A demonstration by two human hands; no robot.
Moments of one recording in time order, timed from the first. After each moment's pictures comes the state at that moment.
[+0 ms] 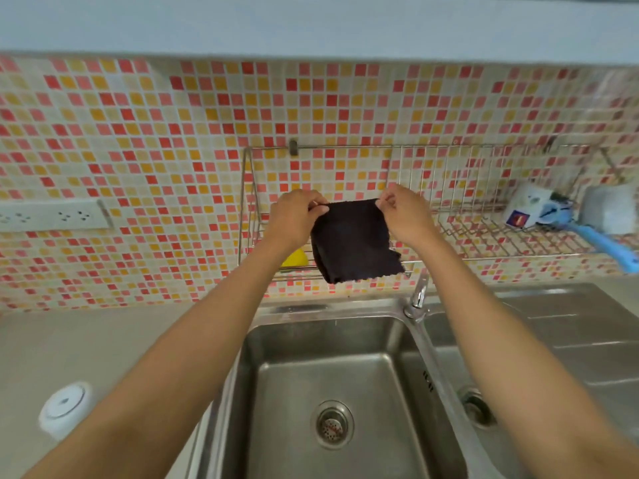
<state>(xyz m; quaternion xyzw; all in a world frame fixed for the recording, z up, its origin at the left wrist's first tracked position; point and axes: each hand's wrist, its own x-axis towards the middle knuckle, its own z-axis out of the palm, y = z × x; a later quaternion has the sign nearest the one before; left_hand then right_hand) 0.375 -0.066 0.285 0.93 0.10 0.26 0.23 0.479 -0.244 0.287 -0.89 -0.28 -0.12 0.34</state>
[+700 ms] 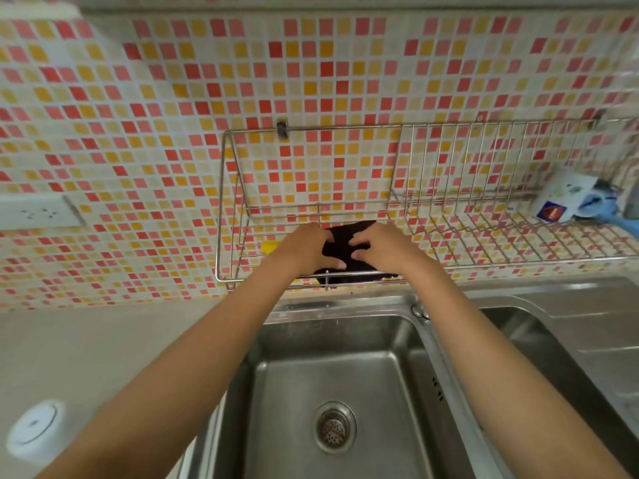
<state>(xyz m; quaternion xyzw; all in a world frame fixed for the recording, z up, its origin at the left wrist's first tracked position) 0.428 -0.065 0.235 0.99 0.08 -0.02 0.14 0.515 -0.218 0.231 -0.90 -0.38 0.07 0.21</state>
